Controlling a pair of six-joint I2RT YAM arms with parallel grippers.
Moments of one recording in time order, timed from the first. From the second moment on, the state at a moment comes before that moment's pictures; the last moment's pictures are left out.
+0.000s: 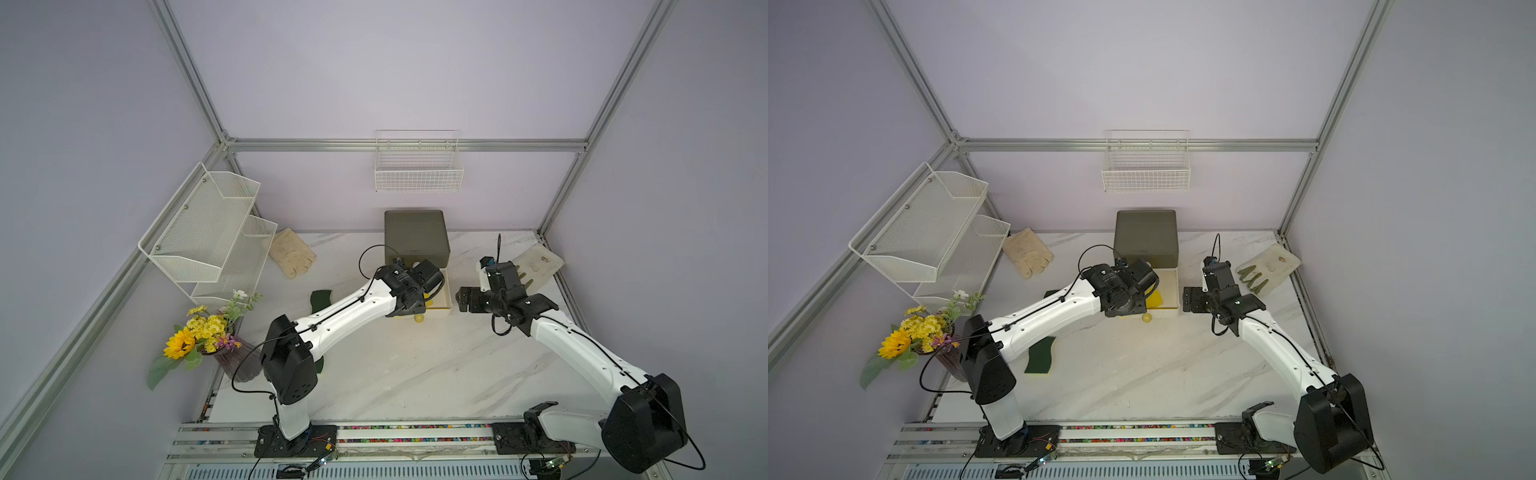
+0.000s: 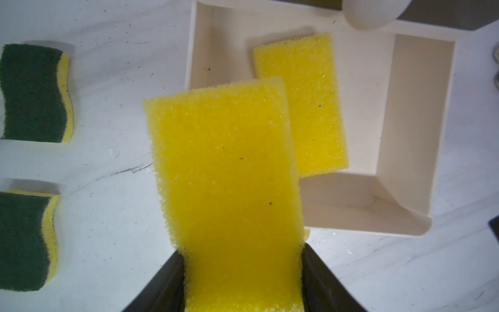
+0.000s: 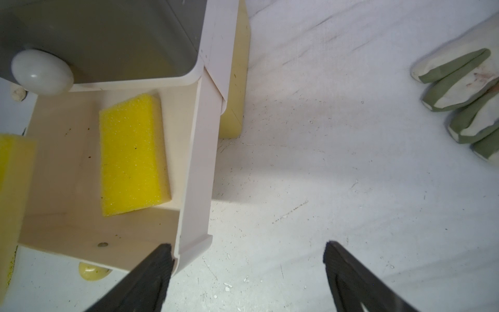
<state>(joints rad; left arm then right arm) -0.87 1.76 1.66 -1.13 -0.38 -0.95 0.35 1.27 0.94 -0.48 0.01 0.33</state>
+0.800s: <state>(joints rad) -0.55 1.29 1.11 -0.79 -0.31 -0.51 0.35 1.27 0.94 -0.48 0.01 0.33</state>
